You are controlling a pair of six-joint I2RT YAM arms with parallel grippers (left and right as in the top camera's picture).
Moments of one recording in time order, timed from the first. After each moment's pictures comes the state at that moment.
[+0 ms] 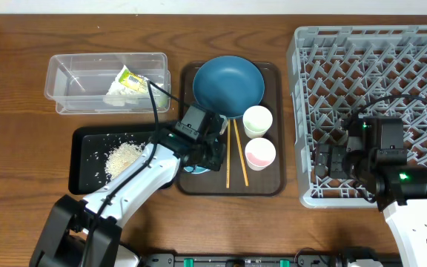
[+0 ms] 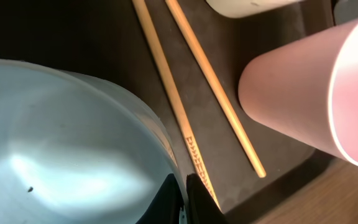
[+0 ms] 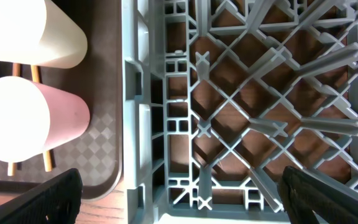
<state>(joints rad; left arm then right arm) -0.53 1.55 0.91 -0.53 0.28 -0.27 0.05 1.04 0.87 -0.92 -0.10 0.13</state>
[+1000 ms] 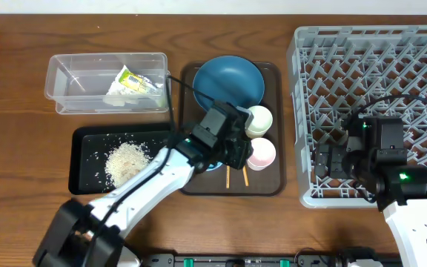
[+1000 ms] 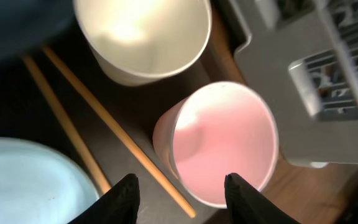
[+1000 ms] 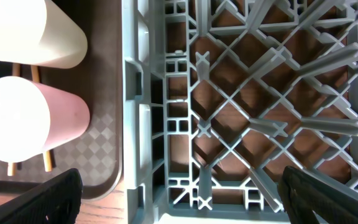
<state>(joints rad) -0.66 1.56 0.97 -0.39 0.29 -0.31 0.05 1.04 0.87 -0.92 -0.10 0.13</state>
